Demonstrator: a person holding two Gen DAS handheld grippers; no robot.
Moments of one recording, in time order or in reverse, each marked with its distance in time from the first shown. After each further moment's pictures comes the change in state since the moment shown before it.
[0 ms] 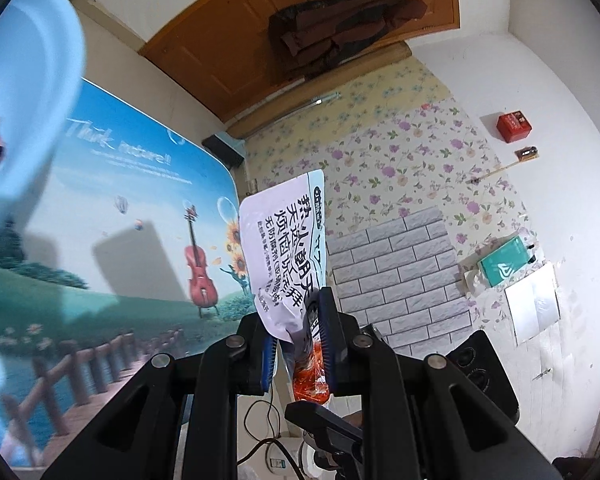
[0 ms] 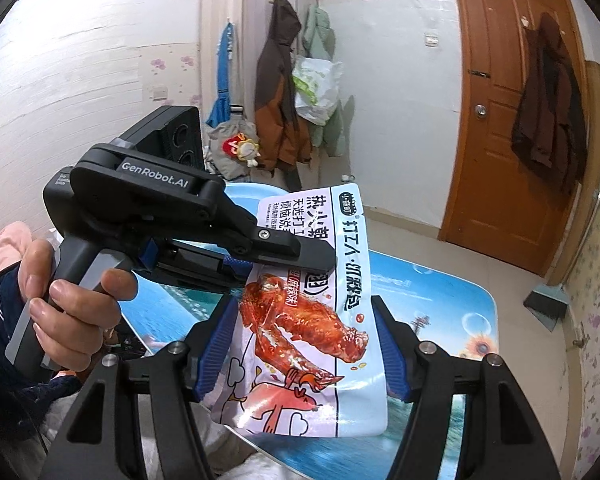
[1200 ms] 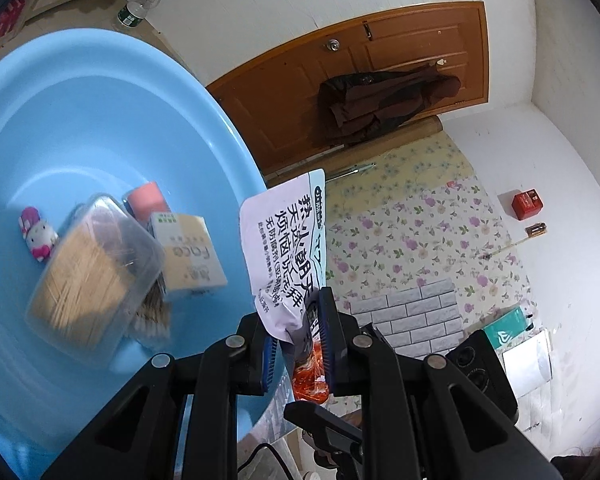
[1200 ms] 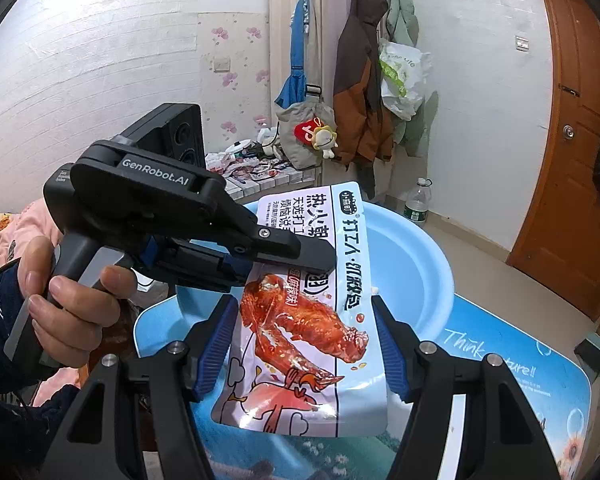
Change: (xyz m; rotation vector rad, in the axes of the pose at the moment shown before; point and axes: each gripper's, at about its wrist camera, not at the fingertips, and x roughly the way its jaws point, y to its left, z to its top) left arm -0.157 0.102 0.061 -0.125 -0.184 0.061; right arm 0.154 0.109 0.080 -0.121 0.060 0.203
